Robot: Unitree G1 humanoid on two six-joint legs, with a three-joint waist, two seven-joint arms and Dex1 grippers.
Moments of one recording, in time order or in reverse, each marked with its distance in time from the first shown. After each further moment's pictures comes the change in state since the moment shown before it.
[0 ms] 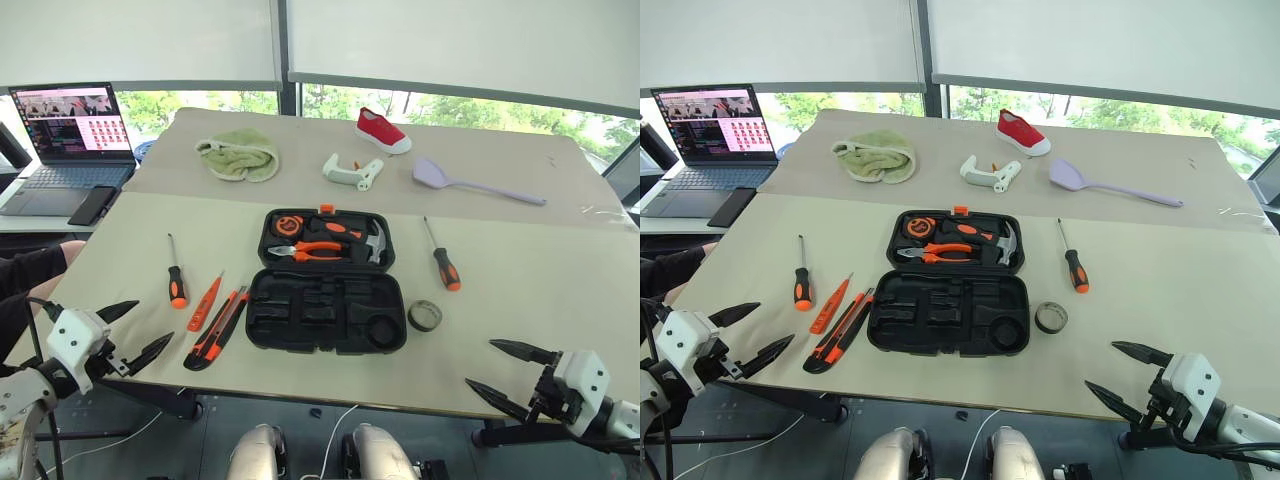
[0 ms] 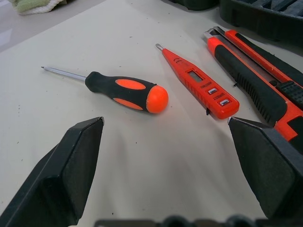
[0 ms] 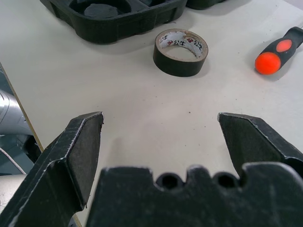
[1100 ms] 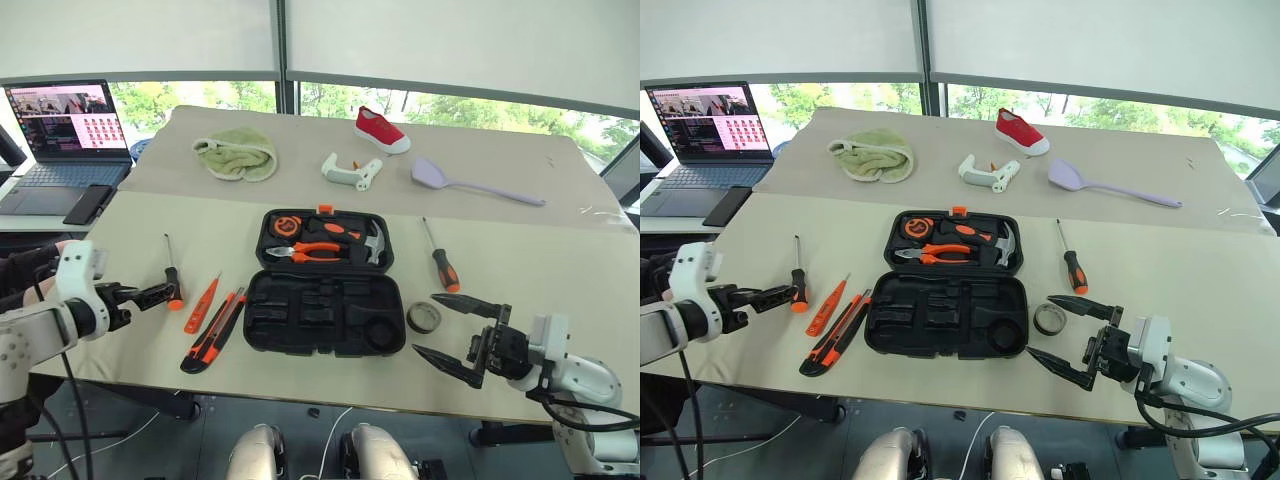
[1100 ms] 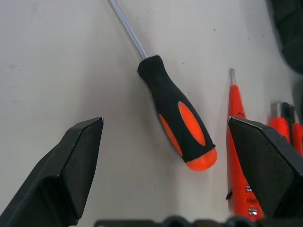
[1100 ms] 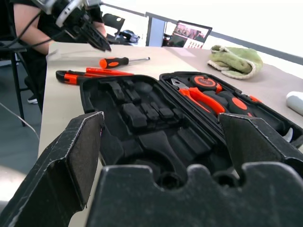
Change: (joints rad) left arm -0.483 0.106 -0.020 -0.069 -0.419 1.269 0.579; right arm -0.264 0.128 0.168 -0.122 0.162 -0.005 0.096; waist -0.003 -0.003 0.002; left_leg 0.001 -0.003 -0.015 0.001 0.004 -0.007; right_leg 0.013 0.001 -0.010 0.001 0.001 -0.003
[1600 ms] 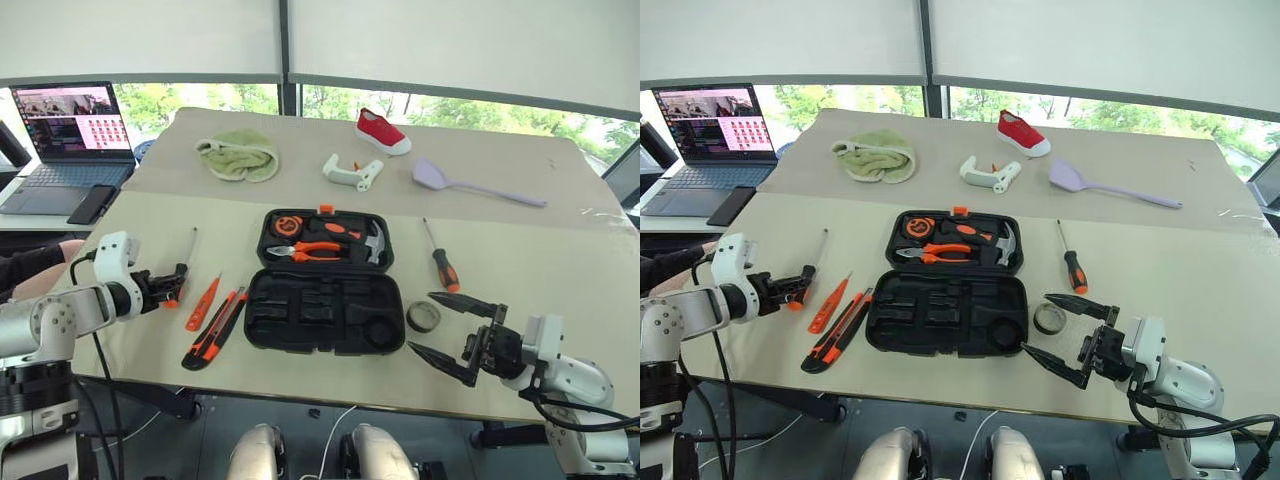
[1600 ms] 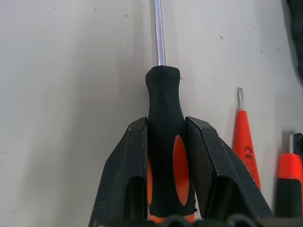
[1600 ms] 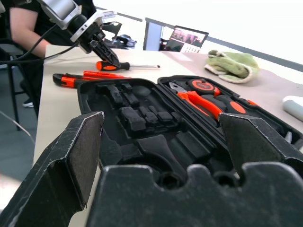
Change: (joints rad) left arm -0.130 -0.052 -0.079 0.145 0.116 -0.049 0.000; right arm -0.005 0.020 0.012 -0.011 -0.008 -0.009 -0.045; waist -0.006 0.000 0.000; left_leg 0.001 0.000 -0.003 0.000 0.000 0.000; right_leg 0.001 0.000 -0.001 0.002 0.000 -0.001
